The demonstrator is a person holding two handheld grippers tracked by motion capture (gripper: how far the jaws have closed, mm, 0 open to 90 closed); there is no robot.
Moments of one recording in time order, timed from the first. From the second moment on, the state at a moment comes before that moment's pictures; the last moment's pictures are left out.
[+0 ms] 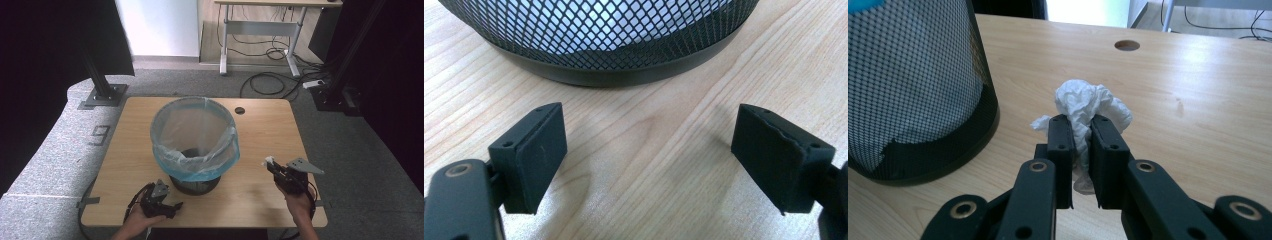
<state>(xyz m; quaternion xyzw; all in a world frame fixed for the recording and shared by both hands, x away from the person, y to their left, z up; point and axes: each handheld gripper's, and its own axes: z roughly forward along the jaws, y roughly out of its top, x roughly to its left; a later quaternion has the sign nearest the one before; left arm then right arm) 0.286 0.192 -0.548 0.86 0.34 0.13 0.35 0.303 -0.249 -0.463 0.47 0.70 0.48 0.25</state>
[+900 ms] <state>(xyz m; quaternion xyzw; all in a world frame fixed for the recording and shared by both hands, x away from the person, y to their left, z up) 0.286 0.192 -0.547 0.86 0.34 0.13 0.35 0.295 -0.243 -0.433 0.44 0.69 0.52 0.26</state>
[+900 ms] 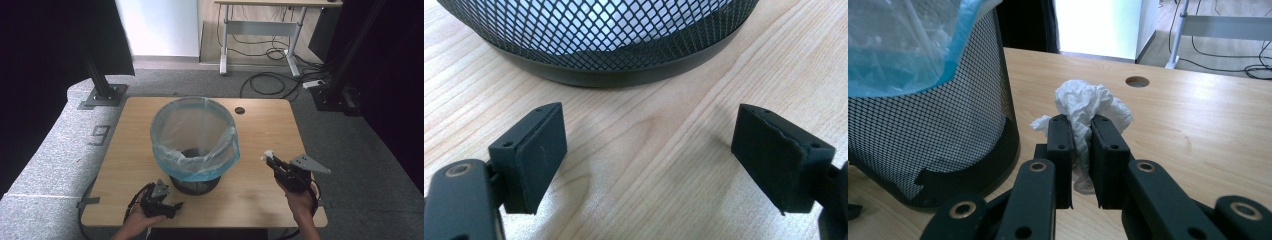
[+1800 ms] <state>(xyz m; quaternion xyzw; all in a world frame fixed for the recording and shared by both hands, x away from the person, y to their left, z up) 0.286 0.191 -0.547 0.86 0.34 0.13 0.35 0.295 -0.236 -0.408 0.43 0.67 0.55 0.27</state>
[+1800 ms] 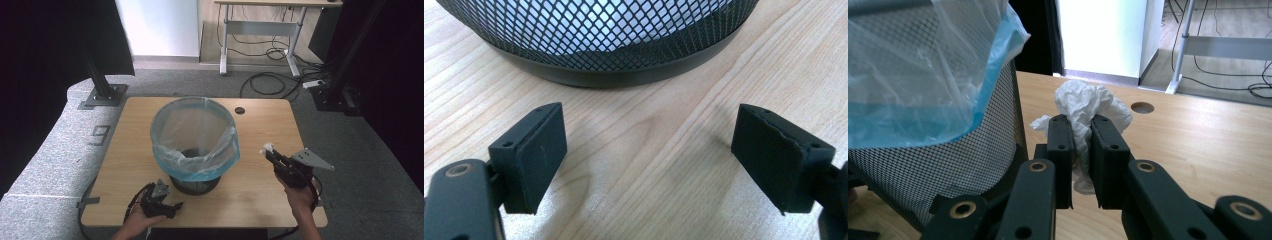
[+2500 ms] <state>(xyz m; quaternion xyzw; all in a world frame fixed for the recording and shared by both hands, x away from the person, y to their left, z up) 0.286 0.191 -0.547 0.86 0.35 0.13 0.35 0.301 -0.223 -0.396 0.41 0.68 0.55 0.27</state>
